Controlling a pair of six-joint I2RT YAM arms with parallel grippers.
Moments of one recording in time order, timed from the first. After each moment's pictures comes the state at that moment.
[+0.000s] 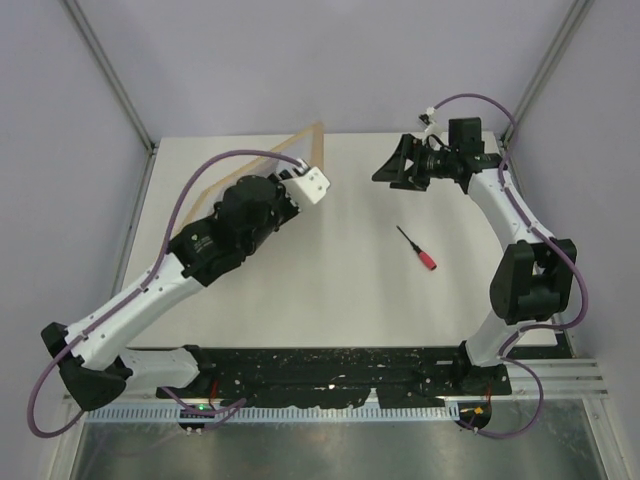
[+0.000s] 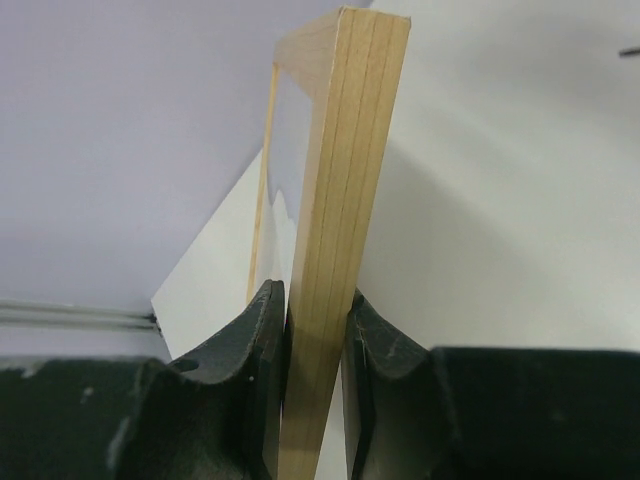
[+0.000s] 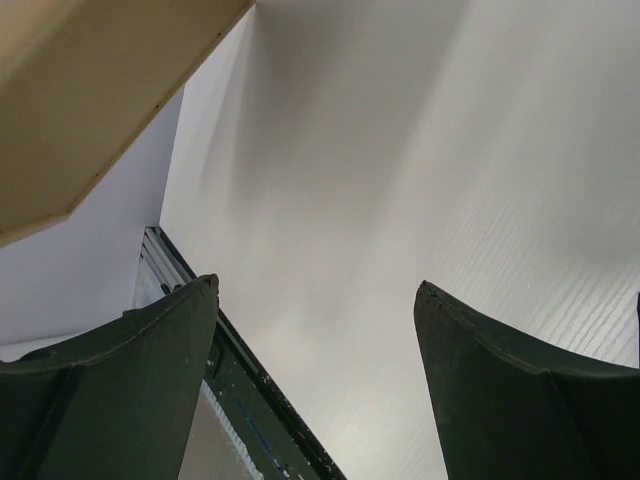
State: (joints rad) left arm -0.87 1.18 1.30 -0.49 -0.40 0.54; right arm 0.09 1.70 1.51 -0.48 -0.83 0.37
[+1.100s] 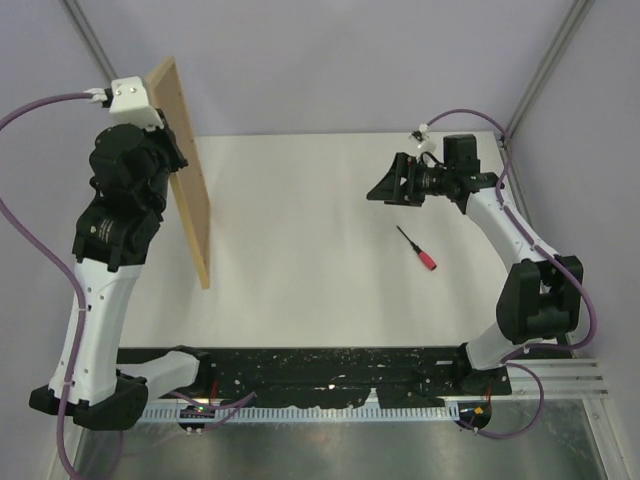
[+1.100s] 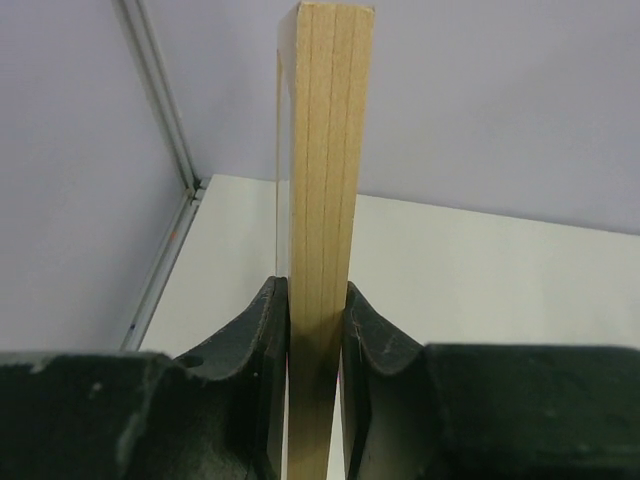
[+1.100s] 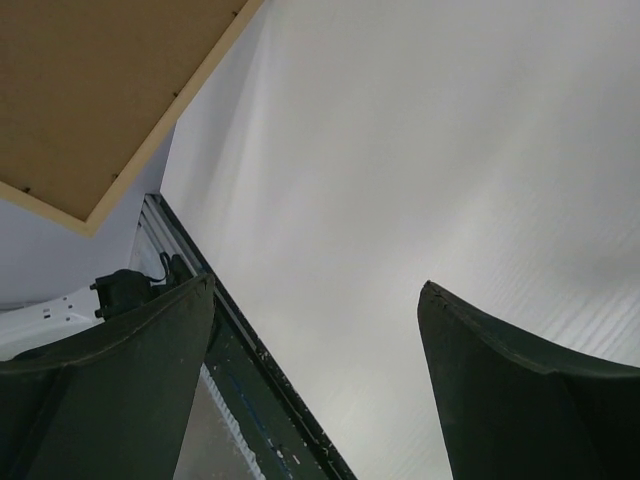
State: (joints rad) left arm -0.31 1.15 1.70 -0.62 -0.44 -0.08; right arm 0.12 1.57 1.30 -0.41 -0.84 0.35
